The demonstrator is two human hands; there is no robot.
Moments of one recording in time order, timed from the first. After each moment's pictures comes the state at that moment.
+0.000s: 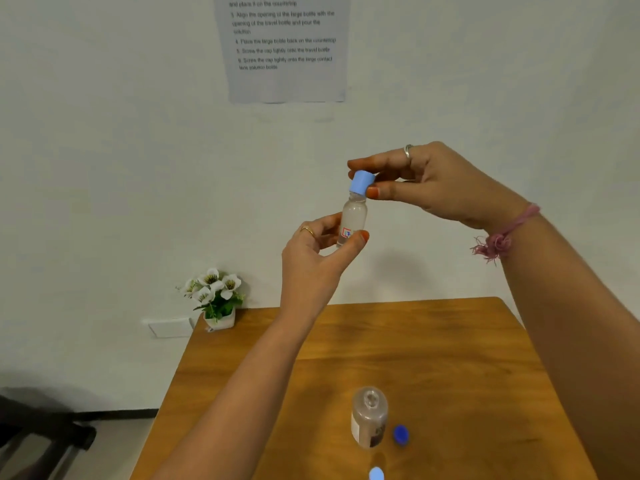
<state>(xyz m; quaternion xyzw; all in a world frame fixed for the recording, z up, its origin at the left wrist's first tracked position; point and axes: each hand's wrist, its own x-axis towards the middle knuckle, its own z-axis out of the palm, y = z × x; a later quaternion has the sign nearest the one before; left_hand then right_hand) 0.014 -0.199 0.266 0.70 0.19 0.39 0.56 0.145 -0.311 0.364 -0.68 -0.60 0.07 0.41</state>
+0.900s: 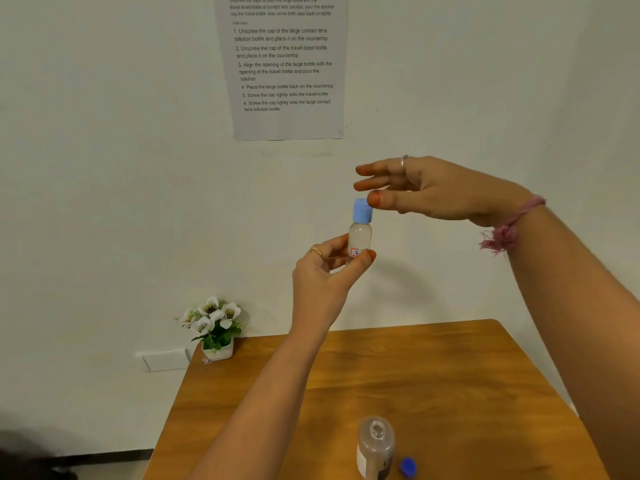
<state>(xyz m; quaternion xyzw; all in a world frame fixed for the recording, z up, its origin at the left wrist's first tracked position) 0.024 -0.193 0.274 0.67 0.16 0.37 0.62 0.158 -0.304 0.397 -0.75 -0.57 0.12 0.33</state>
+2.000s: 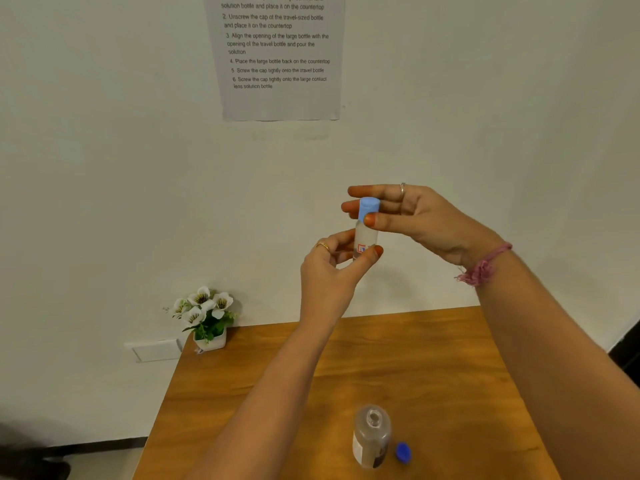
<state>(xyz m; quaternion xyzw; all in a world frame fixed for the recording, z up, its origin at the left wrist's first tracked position) 0.040 -0.193 0.258 0.69 0.15 0.37 0.61 0.158 -0.295 0.331 -0.64 -0.51 0.22 0.53</state>
